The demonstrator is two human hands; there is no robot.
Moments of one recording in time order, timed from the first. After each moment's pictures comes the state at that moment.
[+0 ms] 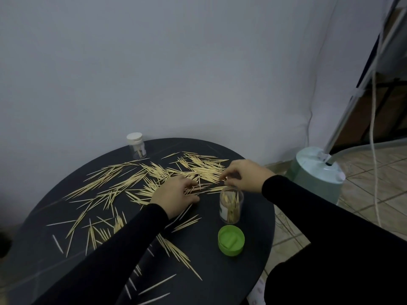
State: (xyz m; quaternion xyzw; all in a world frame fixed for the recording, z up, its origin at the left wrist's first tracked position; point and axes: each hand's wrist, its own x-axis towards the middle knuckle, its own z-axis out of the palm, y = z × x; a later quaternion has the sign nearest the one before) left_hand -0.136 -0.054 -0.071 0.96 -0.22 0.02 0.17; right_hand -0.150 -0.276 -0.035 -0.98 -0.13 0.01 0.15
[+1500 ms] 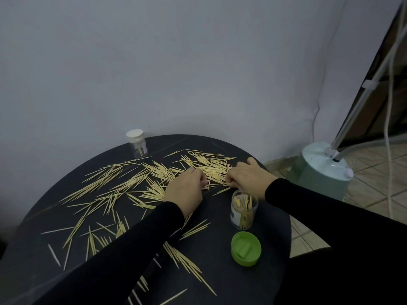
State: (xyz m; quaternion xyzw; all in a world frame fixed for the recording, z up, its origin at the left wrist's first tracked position) left_hand -0.111 -0.073 -0.080 0.95 -0.22 0.10 0.19; right_hand -0.120 -0.269 -0.065 -0.98 -0.20 -0.02 -0.06
